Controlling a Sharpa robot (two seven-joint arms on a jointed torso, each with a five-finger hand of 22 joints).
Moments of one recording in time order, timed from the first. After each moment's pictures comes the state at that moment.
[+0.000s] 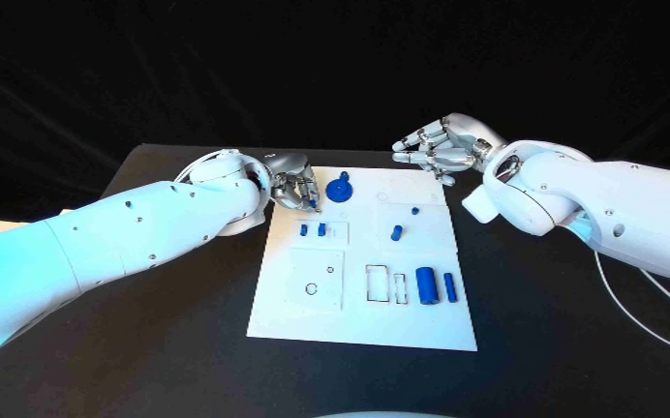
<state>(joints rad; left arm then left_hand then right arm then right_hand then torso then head) 1.24 -0.59 -0.02 1.24 -1.37 -0.07 -0.13 1.46 -0.15 0.44 0.04 0.08 1.16 0.11 0.13 0.12 1.28 0.04 0.15 0.09 1.46 -0.04 1.30 1.14 0.08 1.46 0.06 1.23 1.31 1.29 -0.89 -0.03 1.53 -0.74 -0.30 0.05 1.32 0.02 -0.01 0.10 0.31 1.00 0.14 0.08 0.07 1.17 0.06 0.89 0.94 1.47 -0.03 1.33 1.25 0.11 1.28 0.08 1.20 0.91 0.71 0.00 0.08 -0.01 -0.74</state>
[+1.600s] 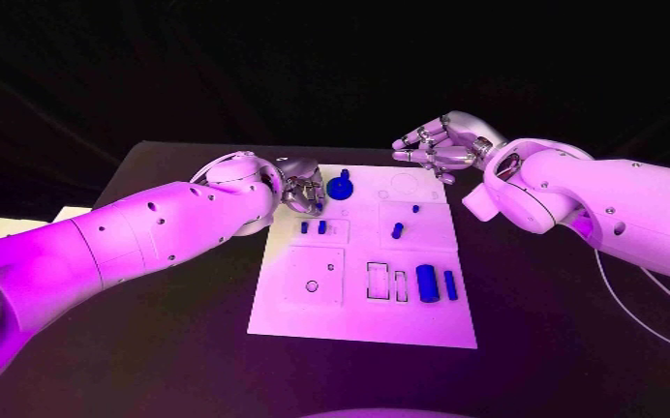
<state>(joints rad) 1.23 -0.54 -0.02 1.19 -1.43 -0.05 -0.15 1.45 -0.16 0.44 0.04 0.08 1.16 0.11 0.12 0.12 1.29 0.04 0.14 0.09 1.46 -0.04 1.31 1.14 0.08 1.46 0.06 1.23 1.31 1.29 -0.89 -0.03 1.53 -0.74 -0.30 0.06 1.33 0.02 -0.01 0.10 0.31 1.00 0.14 0.08 0.07 1.17 0.06 0.89 0.94 1.47 -0.03 1.33 1.25 0.11 1.28 0.08 1.20 0.91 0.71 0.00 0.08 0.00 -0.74</state>
